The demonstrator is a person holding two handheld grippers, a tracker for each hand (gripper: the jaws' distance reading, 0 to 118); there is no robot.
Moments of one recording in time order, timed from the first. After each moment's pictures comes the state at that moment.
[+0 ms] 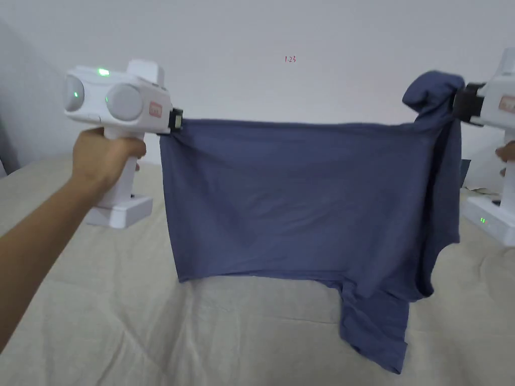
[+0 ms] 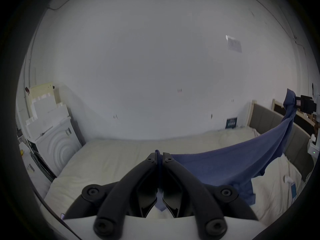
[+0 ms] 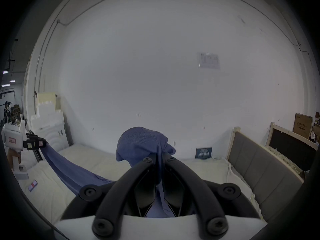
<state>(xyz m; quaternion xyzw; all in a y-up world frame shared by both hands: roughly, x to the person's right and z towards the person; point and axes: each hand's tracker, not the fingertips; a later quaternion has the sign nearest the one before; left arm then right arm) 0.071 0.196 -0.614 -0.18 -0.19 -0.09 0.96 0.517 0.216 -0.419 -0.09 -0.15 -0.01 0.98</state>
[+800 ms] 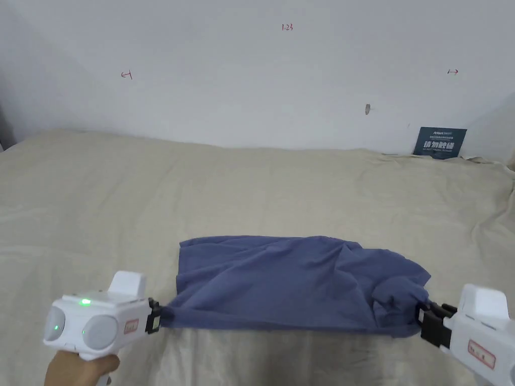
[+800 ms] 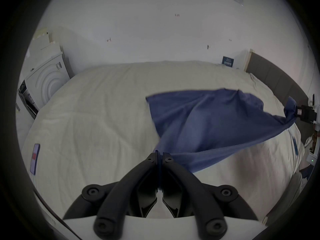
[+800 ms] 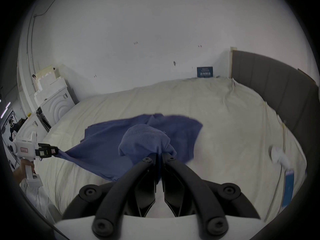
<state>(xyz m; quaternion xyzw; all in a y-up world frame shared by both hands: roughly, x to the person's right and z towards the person) -0.025 -0.082 -0.472 -0.38 -0.20 -0.09 0.90 0.420 -0.051 -0.242 -0.28 -0.13 -0.14 0.94</state>
